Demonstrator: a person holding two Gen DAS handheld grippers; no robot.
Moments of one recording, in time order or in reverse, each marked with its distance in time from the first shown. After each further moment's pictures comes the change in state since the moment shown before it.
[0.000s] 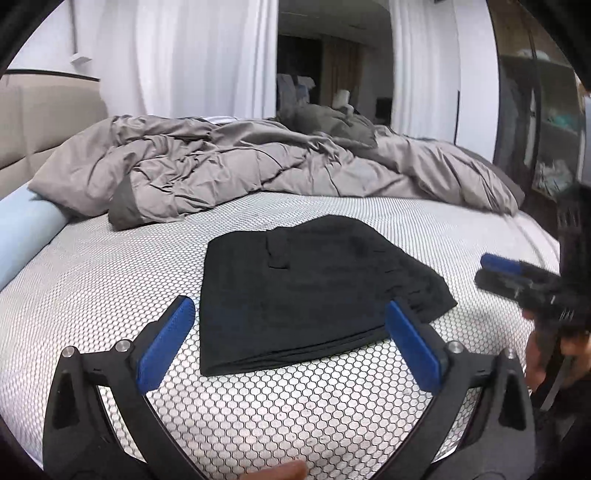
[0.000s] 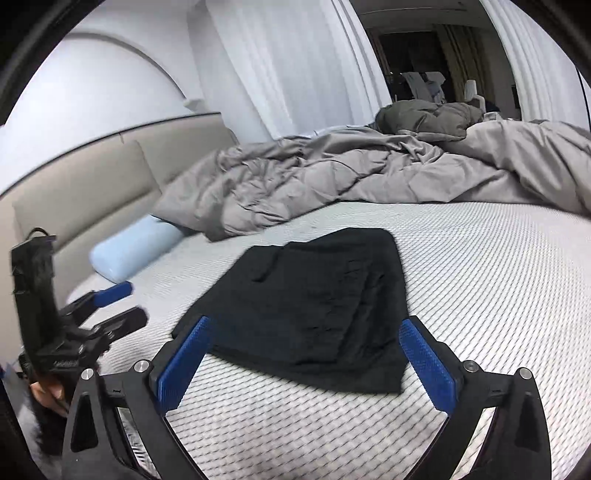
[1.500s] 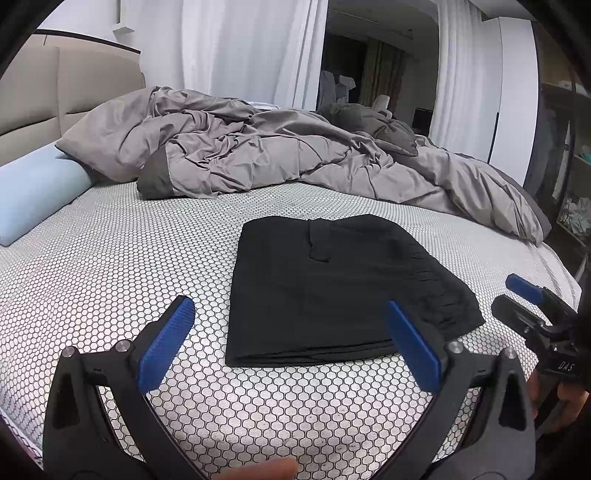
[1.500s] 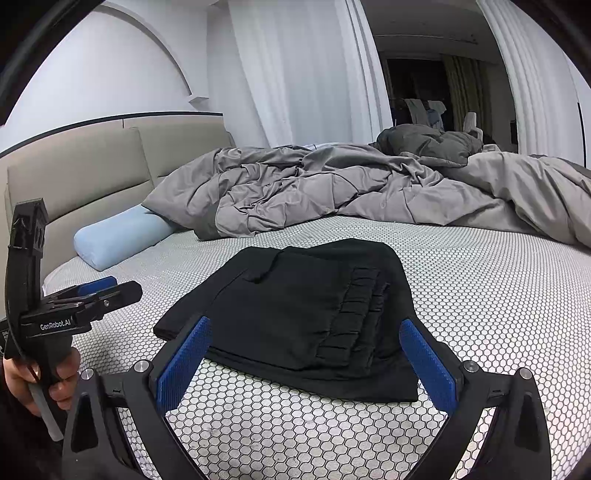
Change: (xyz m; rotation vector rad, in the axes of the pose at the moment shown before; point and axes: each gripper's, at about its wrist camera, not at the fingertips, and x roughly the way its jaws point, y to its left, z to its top) left arm 0.024 0.033 -0.015 -0.144 0.026 0.092; right arm 0.023 0.031 -0.011 -0.111 -0.050 -0.097
